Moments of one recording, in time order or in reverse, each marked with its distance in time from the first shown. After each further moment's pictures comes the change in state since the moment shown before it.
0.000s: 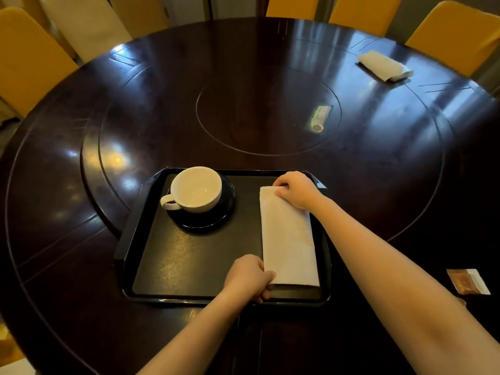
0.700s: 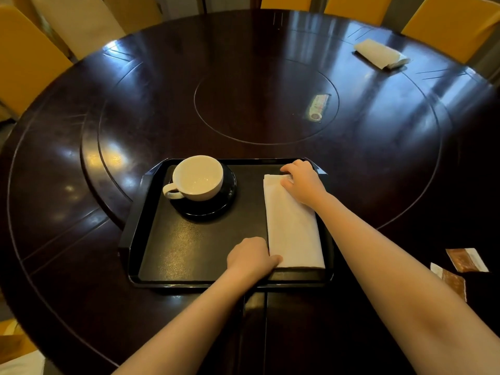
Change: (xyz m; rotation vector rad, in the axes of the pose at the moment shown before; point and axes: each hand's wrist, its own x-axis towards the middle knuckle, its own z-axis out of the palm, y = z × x) left_hand 0.005 0.005 -0.004 0.523 0.091 0.154; right_hand -0.019 0.006 0.016 -0.057 0.192 0.066
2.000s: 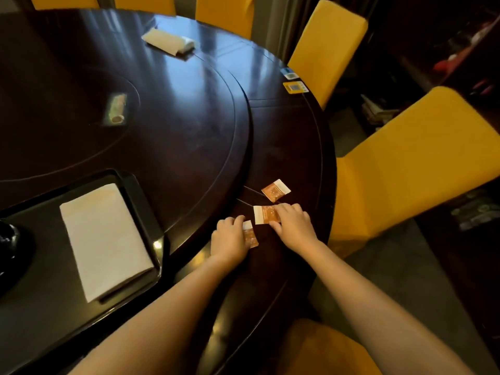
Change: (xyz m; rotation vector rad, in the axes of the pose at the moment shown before) left_hand 0.017 0.208 0.171 0.241 0.032 0.571; right_hand -0.292 0.219 -0.048 -0.158 0.122 0.621
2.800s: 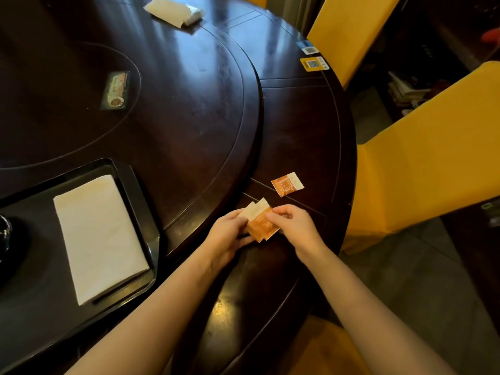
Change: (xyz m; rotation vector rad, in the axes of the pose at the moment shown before) left_hand 0.008 0.005 -0.025 -1.428 -0.240 -0.442; right_hand -0.004 -0.023 -0.012 1.209 -0.183 0.386
